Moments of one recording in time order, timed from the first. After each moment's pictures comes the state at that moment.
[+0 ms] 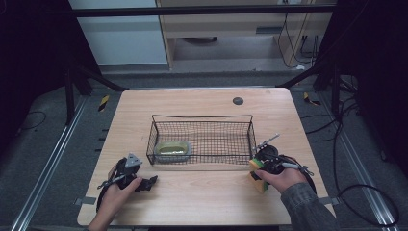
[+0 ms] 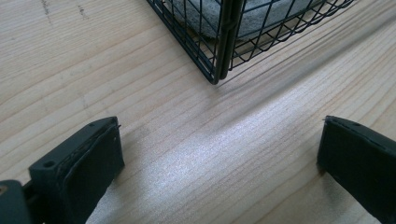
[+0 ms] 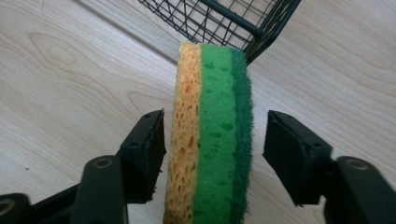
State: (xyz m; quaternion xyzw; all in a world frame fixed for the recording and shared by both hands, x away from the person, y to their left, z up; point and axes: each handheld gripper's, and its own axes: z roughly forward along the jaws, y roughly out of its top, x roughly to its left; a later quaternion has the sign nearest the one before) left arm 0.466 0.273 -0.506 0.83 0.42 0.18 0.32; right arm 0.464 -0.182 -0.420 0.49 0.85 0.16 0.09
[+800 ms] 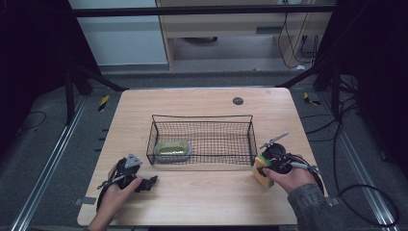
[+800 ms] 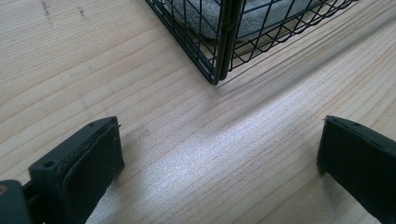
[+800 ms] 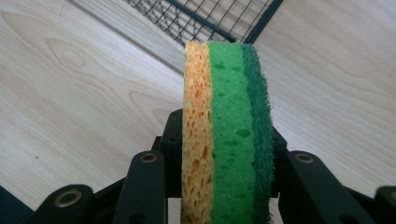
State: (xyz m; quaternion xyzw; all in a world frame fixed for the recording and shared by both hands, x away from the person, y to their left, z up) left arm 0.465 0.274 -0.507 0.83 0.42 0.18 0.32; right arm 0.459 -0.199 -0.404 0.47 0.85 0.19 0.10
